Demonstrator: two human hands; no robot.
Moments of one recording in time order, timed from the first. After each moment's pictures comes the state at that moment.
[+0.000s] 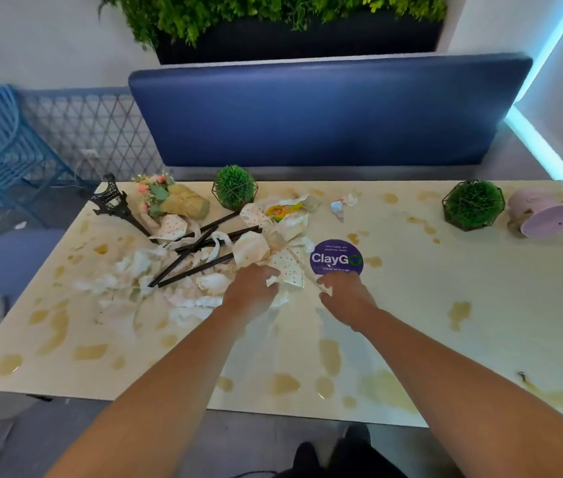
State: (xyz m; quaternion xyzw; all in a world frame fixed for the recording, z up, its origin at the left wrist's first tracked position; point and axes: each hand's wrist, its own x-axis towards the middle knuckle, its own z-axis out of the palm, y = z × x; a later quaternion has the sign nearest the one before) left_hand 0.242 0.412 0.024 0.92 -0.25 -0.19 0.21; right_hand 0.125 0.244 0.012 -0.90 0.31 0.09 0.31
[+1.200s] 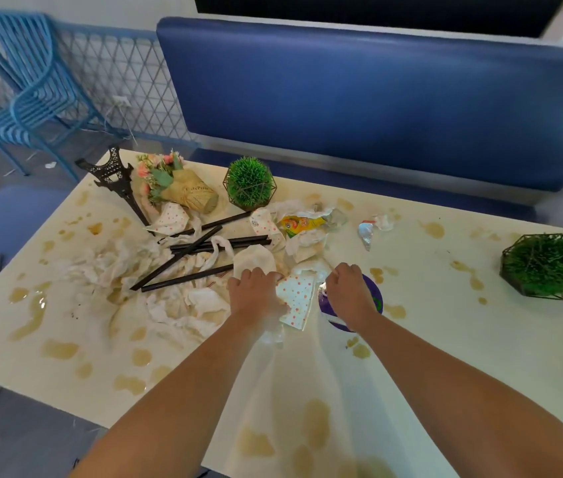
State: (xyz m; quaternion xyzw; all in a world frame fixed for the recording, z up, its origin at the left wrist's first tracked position) left_hand 0.299 0.350 -0.015 0.97 -0.18 -0.17 0.02; right_hand 0.238 0.180 -0.018 -0.97 0.18 0.12 0.15
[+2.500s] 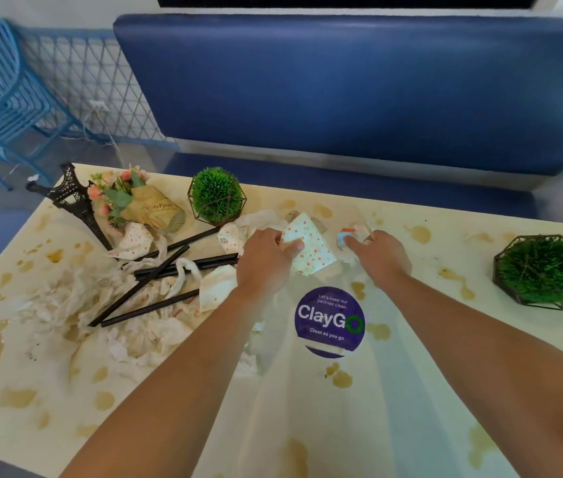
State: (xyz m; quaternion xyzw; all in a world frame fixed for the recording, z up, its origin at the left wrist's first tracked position) left_hand 0.354 0.253 0.013 0.94 -0.10 -0.13 0.29; right_hand 0.291 0.061 -0.023 -0.84 0.41 0.02 0.35
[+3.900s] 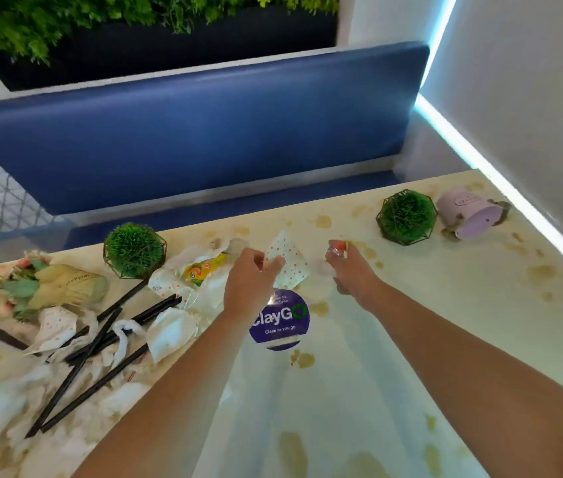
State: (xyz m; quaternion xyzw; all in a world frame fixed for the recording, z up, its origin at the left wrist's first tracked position) left_hand 0.302 0.215 0.035 0.88 -0.22 -0.20 0.38; right_hand 0.194 0.064 0.012 -0.60 0.50 -0.08 0.62
